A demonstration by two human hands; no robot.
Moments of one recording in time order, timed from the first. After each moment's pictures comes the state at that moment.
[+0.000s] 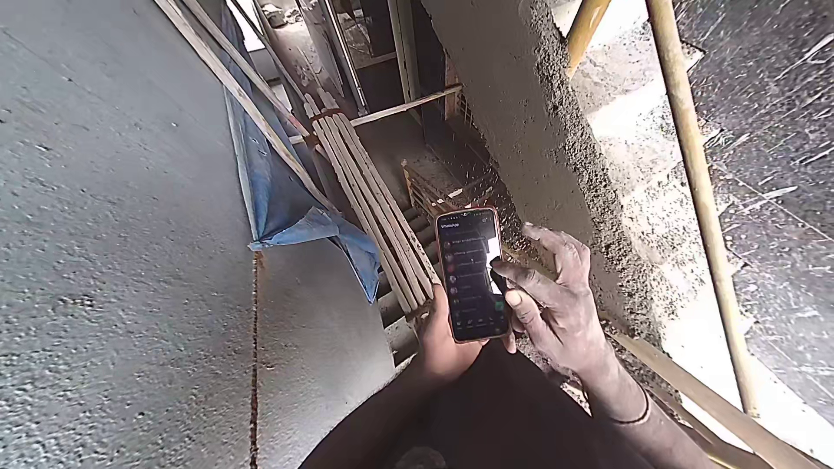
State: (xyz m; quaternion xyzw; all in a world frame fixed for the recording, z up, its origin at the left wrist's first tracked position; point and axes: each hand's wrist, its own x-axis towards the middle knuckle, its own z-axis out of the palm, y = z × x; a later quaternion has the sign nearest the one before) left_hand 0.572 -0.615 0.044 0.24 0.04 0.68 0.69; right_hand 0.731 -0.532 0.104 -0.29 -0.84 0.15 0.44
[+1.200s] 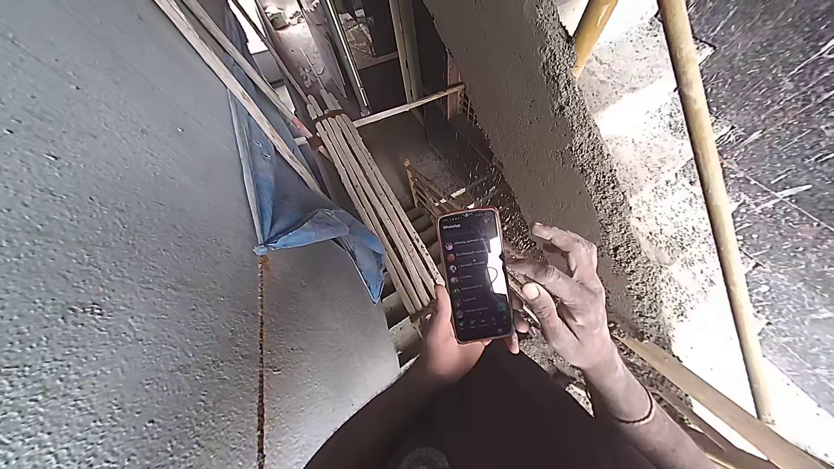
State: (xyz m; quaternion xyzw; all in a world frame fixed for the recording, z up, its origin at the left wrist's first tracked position) left_hand 0.562 -0.606 0.042 0.27 0.03 0.66 0.70; right_hand 0.726 -0.520 0.099 -0.27 -0.81 0.20 0.48
